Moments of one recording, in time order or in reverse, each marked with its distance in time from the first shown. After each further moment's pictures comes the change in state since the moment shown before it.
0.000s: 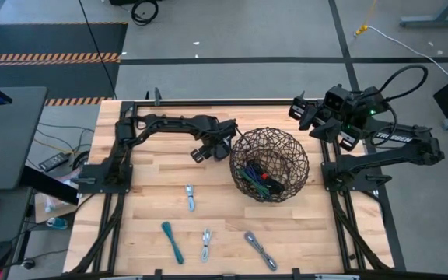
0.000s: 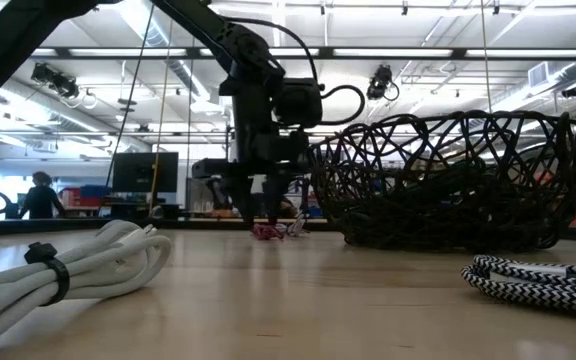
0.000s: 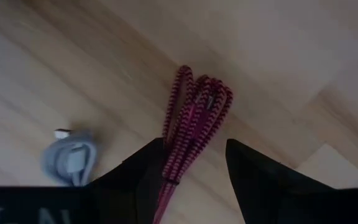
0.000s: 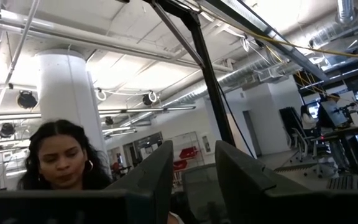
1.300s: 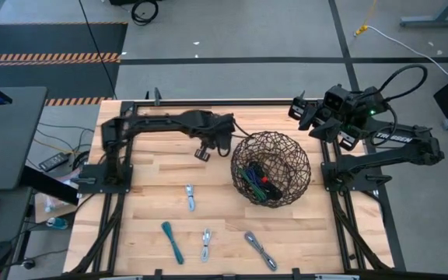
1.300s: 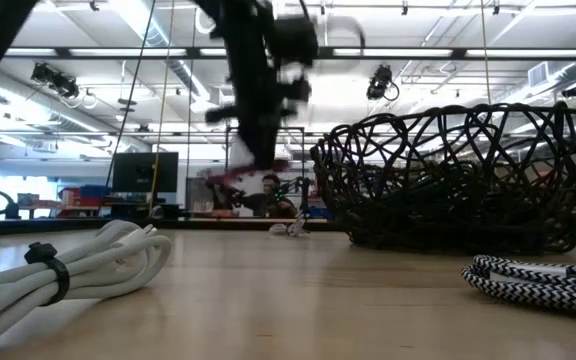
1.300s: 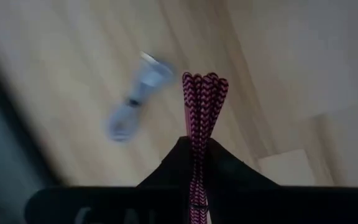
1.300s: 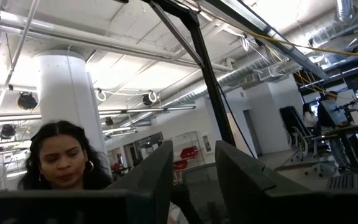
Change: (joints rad) left arm -0.052 -0.159 0.073 -0.099 -0.182 -0.498; right arm 0.000 0.000 0.000 -0.002 -0.001 0.008
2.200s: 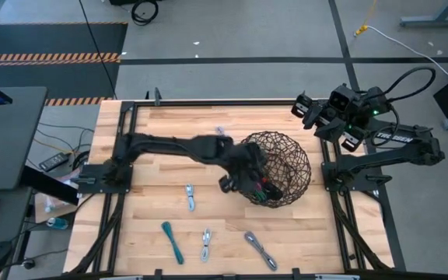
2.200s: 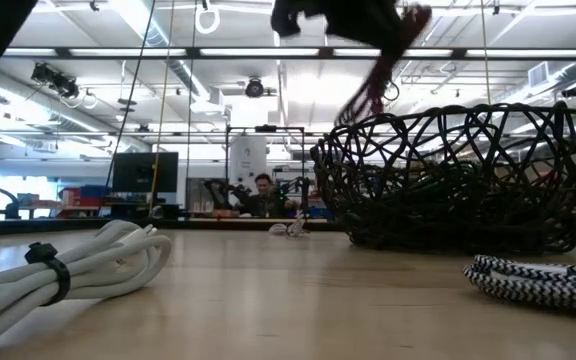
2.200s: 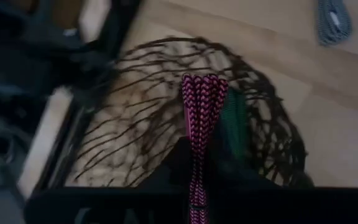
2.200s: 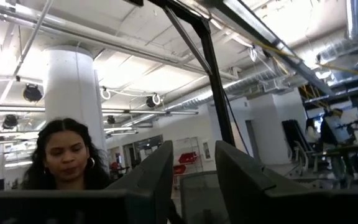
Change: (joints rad) left arm -0.296 0.143 0.421 0.147 0.292 0.343; right arm -0.002 -0.002 0.001 0.050 -0.012 -0.042
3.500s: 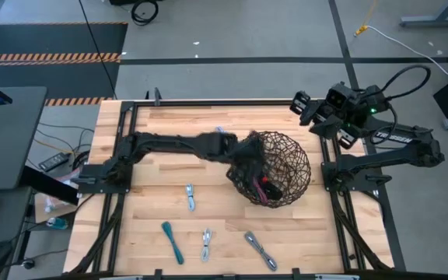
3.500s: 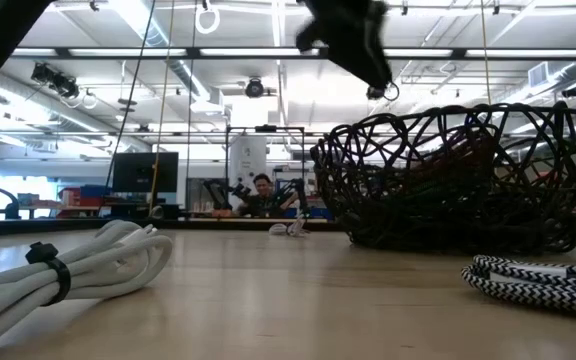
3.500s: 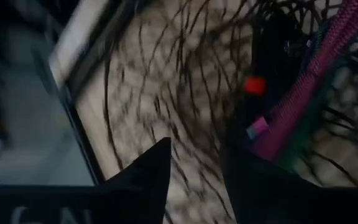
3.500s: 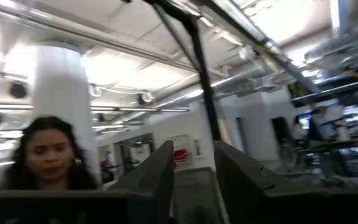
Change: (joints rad) left arm 0.028 0.056 0.076 -0.060 -0.359 -0.313; right arm -0.049 0.002 0.000 -0.029 -0.005 -0.014
